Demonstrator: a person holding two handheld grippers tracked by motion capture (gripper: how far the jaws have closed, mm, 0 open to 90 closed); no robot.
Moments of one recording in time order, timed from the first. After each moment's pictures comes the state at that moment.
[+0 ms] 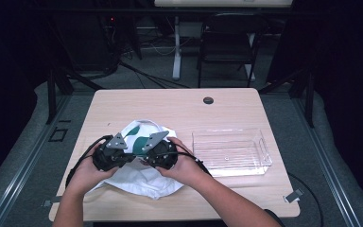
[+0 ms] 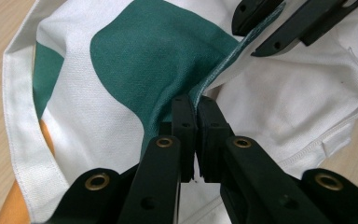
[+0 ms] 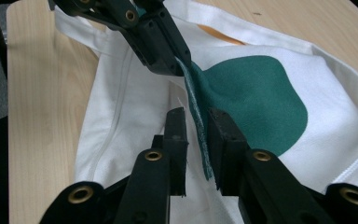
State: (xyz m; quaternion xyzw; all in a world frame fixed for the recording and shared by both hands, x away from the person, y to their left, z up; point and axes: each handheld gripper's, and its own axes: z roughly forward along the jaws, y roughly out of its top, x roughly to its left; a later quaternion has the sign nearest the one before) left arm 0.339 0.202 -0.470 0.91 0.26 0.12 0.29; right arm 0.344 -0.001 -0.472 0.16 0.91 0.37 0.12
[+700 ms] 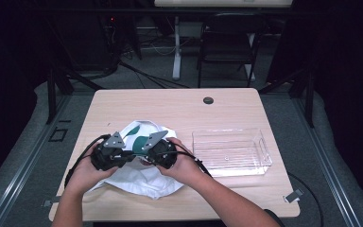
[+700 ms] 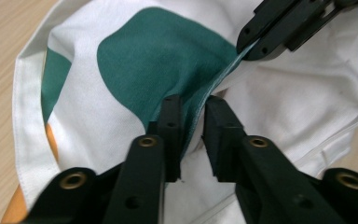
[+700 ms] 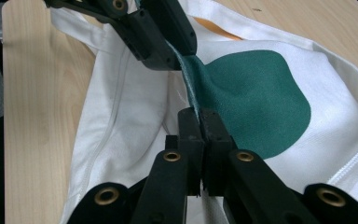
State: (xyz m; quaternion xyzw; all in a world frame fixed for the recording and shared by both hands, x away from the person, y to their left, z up) left arm 0.339 0.208 -0.468 0.90 0.26 0.12 0.32; right arm 0.347 0.000 -0.474 0.16 0.91 0.36 0.12
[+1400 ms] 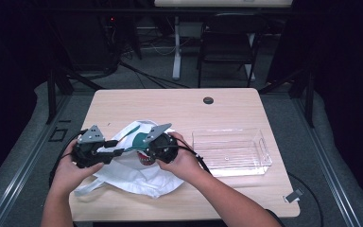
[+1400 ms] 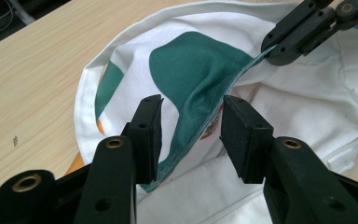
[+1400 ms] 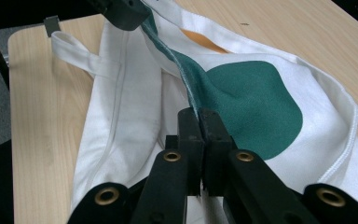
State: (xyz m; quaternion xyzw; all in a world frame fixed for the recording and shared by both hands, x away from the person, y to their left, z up) left arm 0.332 0.247 -0.446 0.86 0.31 0.16 0.37; right arm 0.355 -0.003 -0.460 0.19 0.90 0.39 0.11
